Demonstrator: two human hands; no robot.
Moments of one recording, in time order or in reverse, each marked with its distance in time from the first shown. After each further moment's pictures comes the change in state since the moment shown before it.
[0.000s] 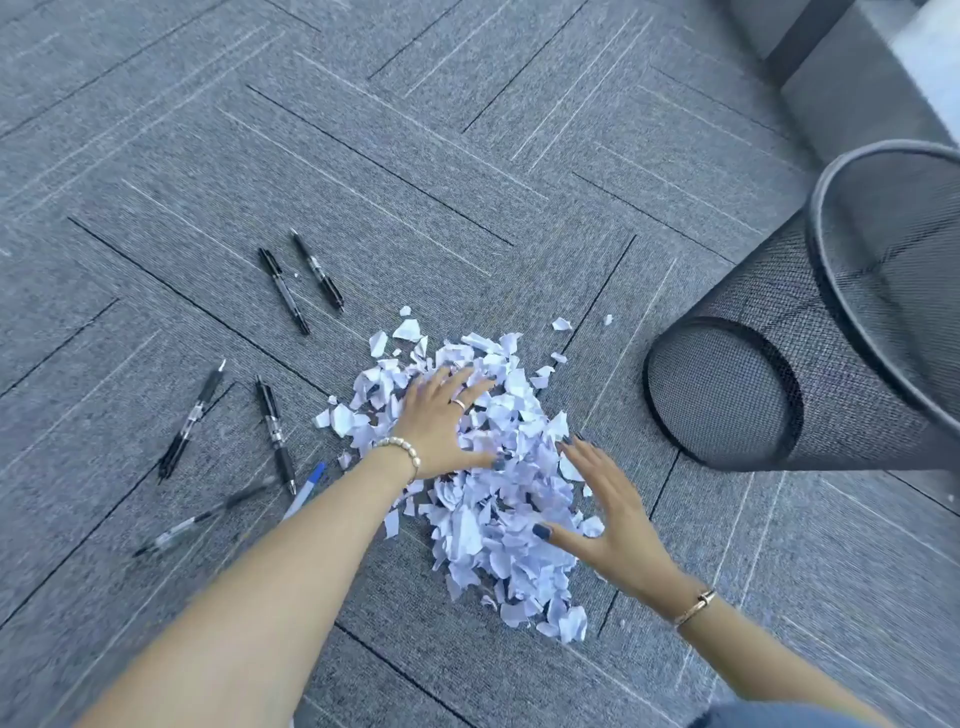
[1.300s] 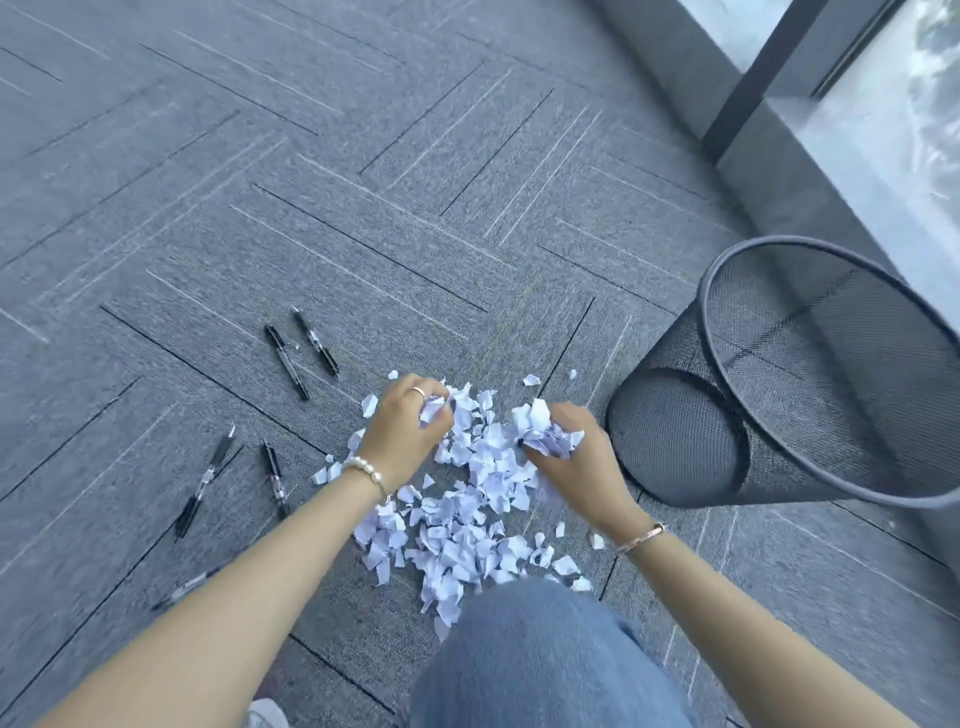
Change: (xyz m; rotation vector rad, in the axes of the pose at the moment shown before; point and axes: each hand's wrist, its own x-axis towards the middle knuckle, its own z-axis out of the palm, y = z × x) left_hand -0.040 0.043 -0.116 -0.468 0.468 -0.086; right_hand 0.042 -0.091 -0.087 0.121 0.331 -0.136
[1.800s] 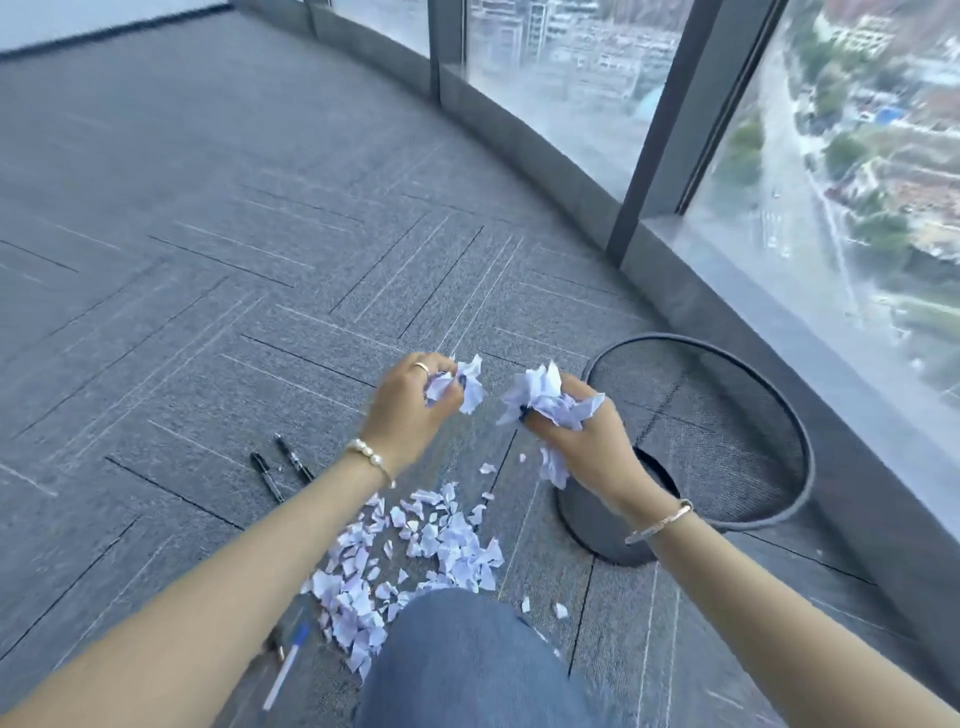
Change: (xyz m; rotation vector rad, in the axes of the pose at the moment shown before) left_hand 0.039 0.155 -0.079 -0.003 0.140 0.311; right_hand 0.007 -0.077 -0.140 0.347 0.183 -0.114
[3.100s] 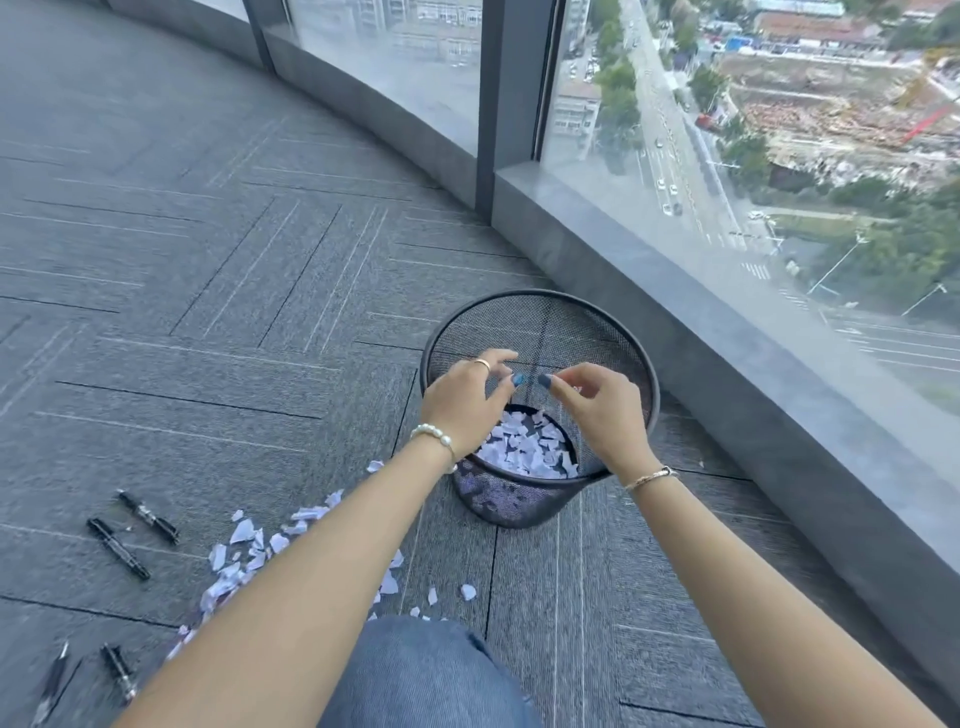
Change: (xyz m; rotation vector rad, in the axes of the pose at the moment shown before) left_hand 0.031 0.100 0.188 0.076 -0.332 0.144; right_hand -0.032 0.122 -0.135 -0.325 0.449 0.255
